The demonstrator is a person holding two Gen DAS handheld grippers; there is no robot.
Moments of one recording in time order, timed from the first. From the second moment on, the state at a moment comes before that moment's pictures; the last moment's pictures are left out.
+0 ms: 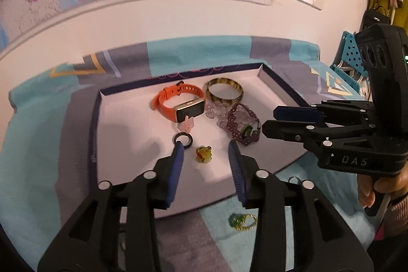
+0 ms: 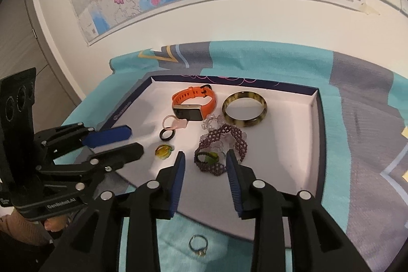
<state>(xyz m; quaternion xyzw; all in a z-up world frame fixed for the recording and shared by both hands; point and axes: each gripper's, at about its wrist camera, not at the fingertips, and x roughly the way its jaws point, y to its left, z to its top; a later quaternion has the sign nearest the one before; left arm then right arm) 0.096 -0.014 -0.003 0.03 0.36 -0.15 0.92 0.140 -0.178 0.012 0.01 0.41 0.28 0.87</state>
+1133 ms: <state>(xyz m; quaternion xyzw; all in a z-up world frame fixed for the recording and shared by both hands) 0.049 -0.034 -0.040 0.06 0.41 -0.19 0.89 0.075 -0.204 -0.016 0.00 0.44 0.28 0.85</state>
